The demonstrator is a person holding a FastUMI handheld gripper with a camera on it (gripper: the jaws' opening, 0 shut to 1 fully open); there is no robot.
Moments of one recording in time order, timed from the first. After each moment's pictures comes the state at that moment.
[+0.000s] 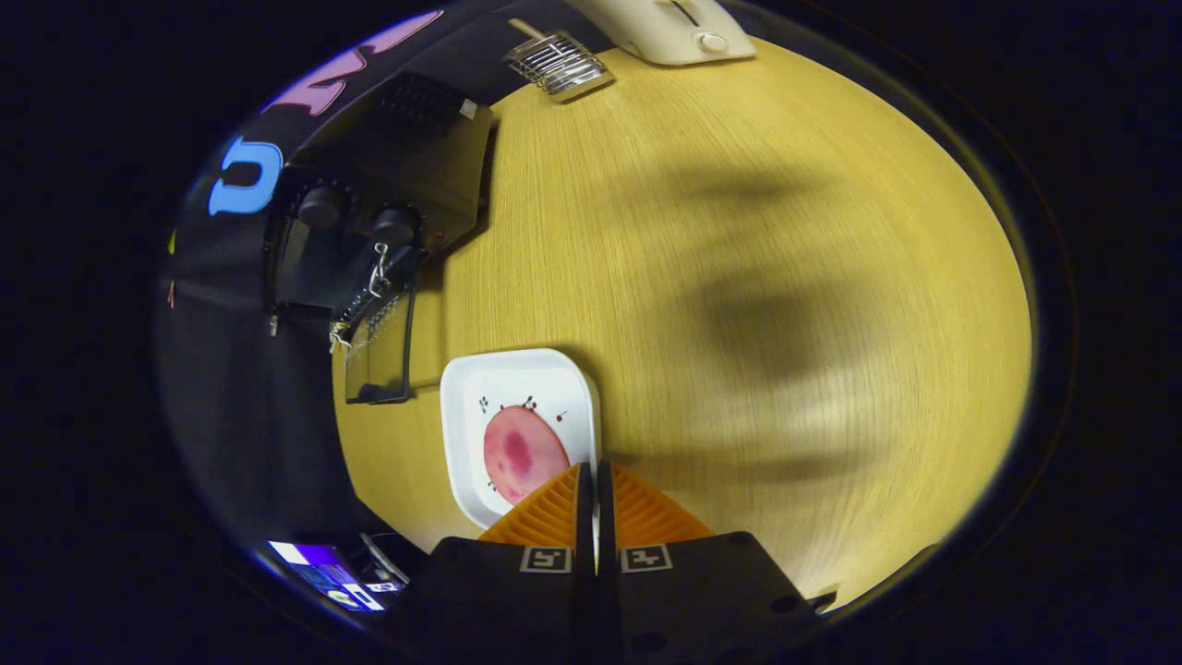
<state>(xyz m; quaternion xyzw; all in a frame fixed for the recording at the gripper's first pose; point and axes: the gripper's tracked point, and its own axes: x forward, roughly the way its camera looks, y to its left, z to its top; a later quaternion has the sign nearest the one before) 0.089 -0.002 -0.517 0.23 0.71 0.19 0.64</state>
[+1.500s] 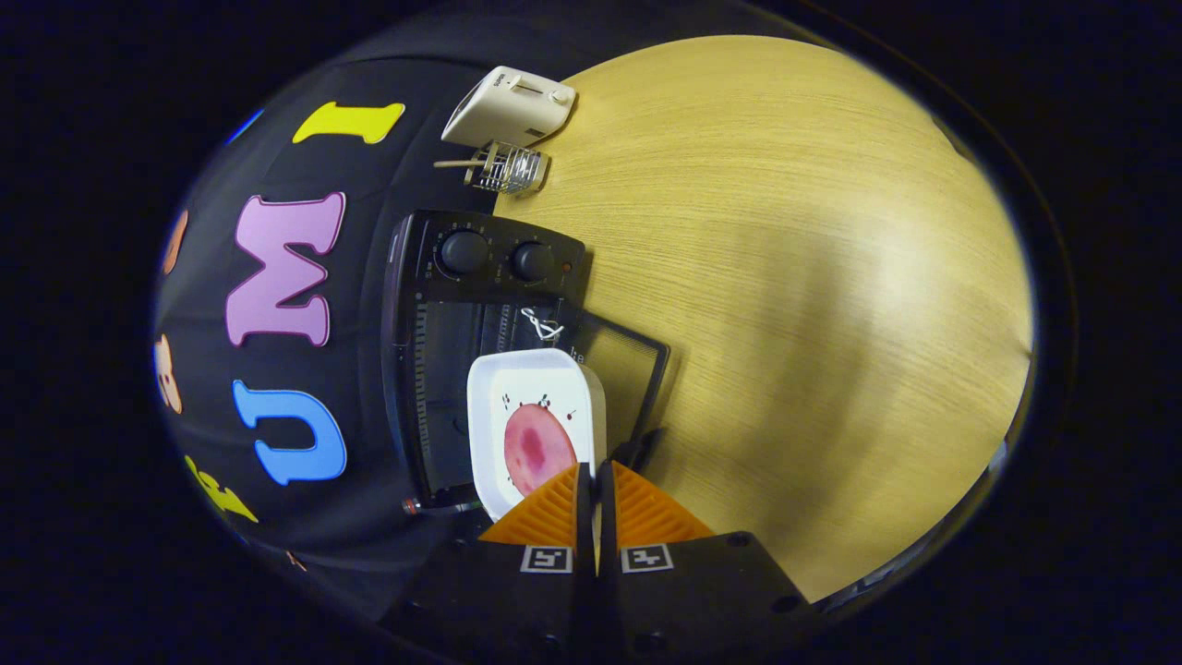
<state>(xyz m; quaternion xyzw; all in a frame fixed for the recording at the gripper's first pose) 0.099 0.220 -0.423 0.57 0.50 -0.13 0.65</state>
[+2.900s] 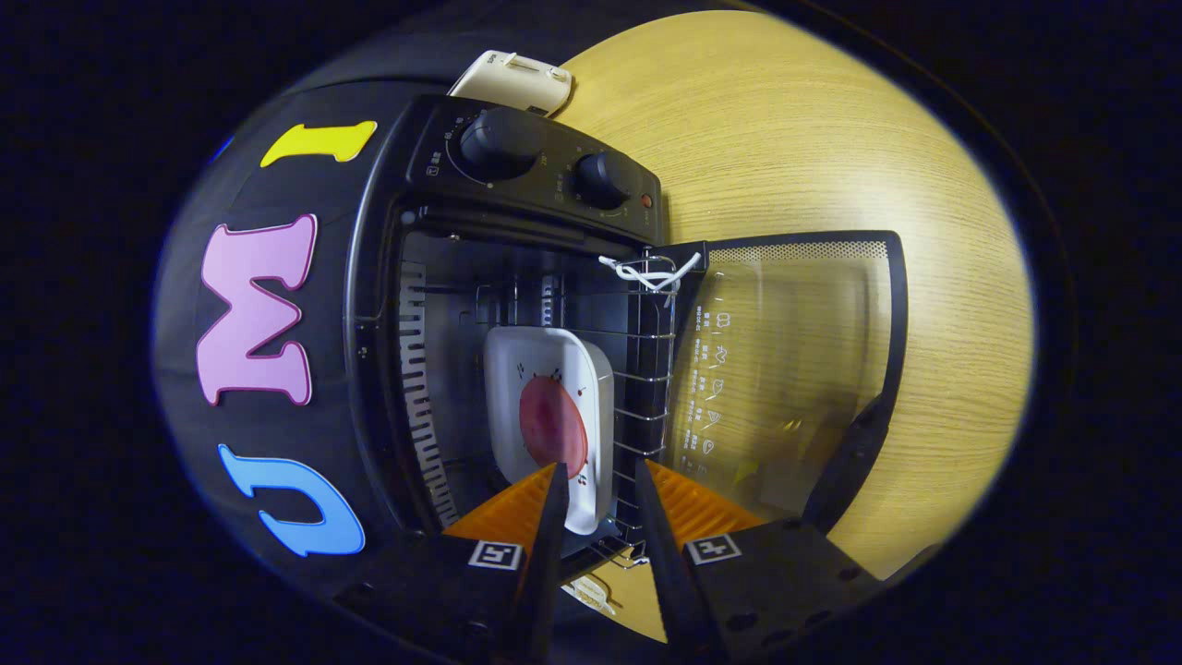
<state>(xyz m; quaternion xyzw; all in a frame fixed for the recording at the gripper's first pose) 0.195 0.319 -0.455 0.61 0.45 -0.19 0.63</state>
